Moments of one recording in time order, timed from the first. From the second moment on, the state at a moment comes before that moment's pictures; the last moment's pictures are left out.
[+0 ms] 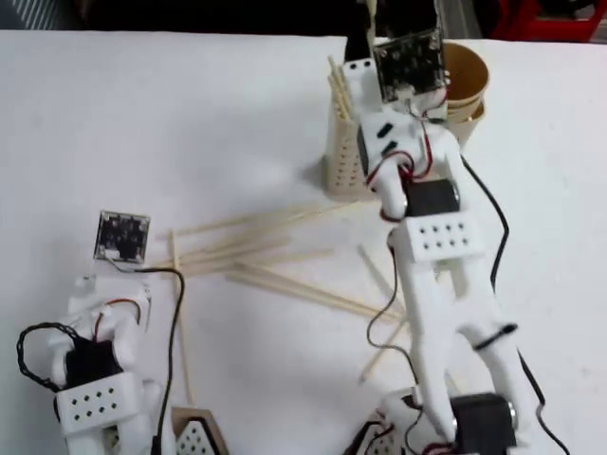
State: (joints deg) left arm -23.3 -79.6 85.7 53.6 -23.9; right arm -12.7 -18.5 21.6 2.4 15.8
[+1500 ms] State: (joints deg) left arm -23.3 -79.6 85.7 53.6 -23.9; right arm -36.0 -35.2 54.2 60.7 34.7
